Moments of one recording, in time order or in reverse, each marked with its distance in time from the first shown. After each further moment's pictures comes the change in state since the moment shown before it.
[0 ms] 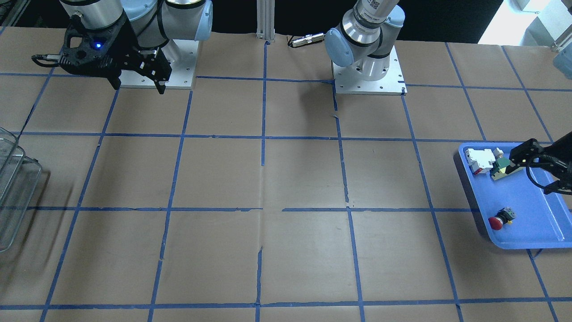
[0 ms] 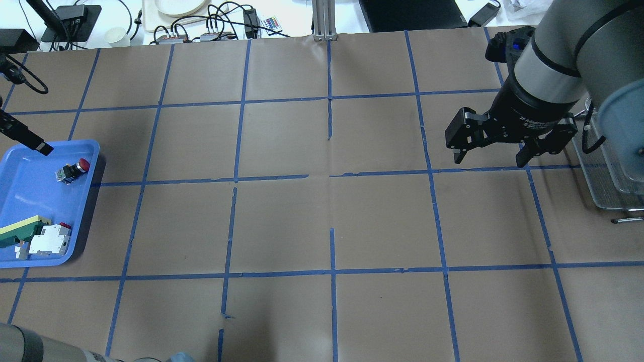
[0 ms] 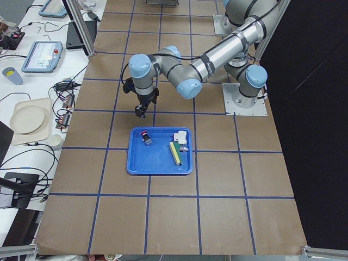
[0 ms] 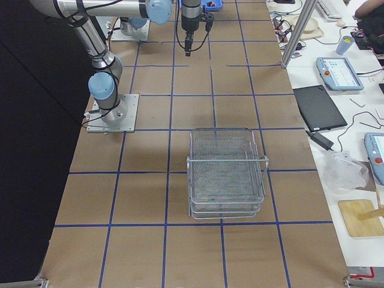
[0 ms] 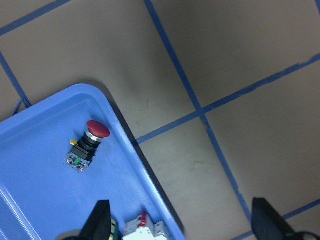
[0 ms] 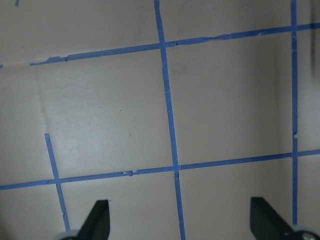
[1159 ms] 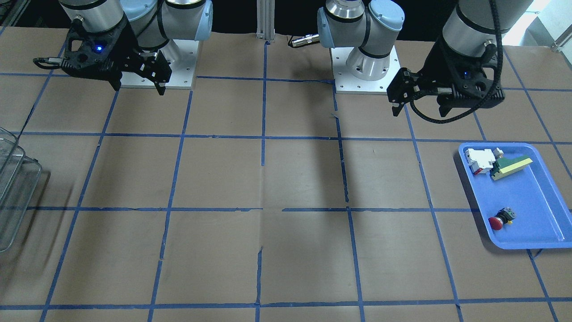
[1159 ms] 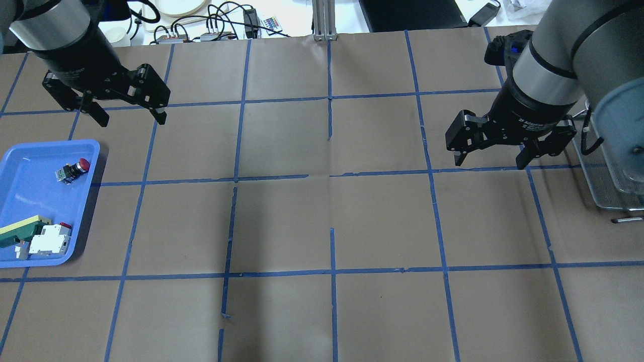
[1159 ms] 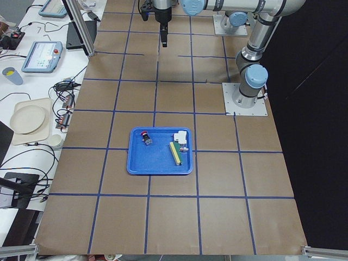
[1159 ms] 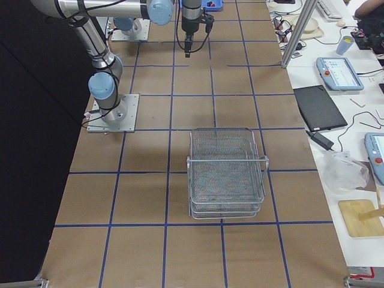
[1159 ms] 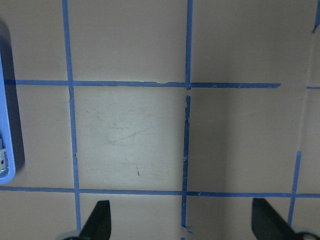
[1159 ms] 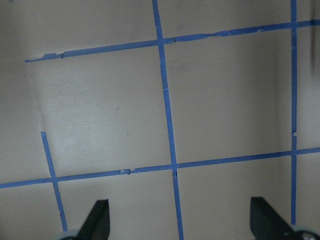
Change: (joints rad) left arm -0.525 0.315 0.039 -0.359 0.070 -1.098; right arm 0.000 0.004 0.006 0.001 -0.004 -0.003
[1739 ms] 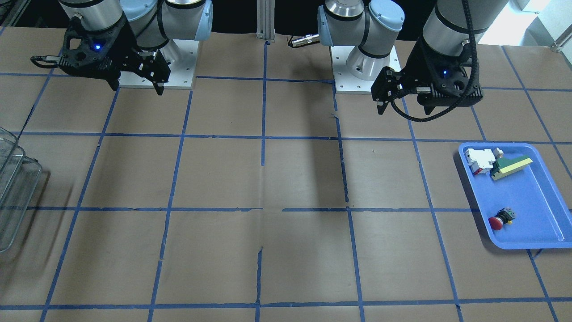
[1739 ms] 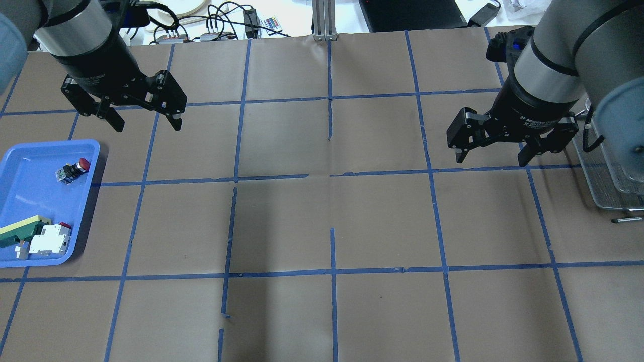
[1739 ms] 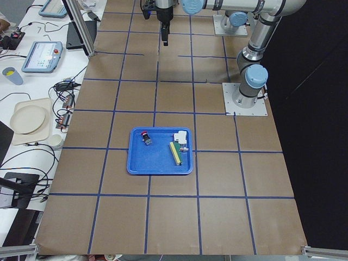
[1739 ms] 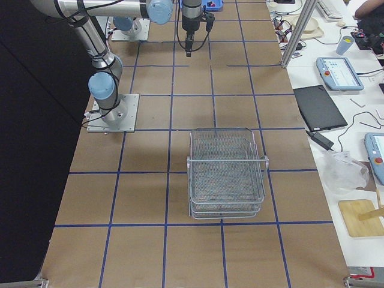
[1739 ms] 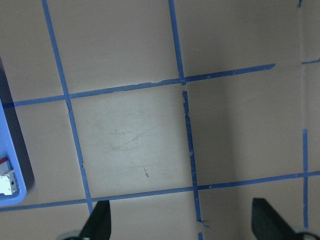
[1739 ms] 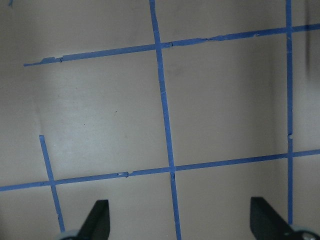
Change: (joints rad) left arm -0.079 0.000 -0.001 -0.003 0.002 -0.132; right arm 0.001 0.001 -0.005 -0.001 -0.010 0.000
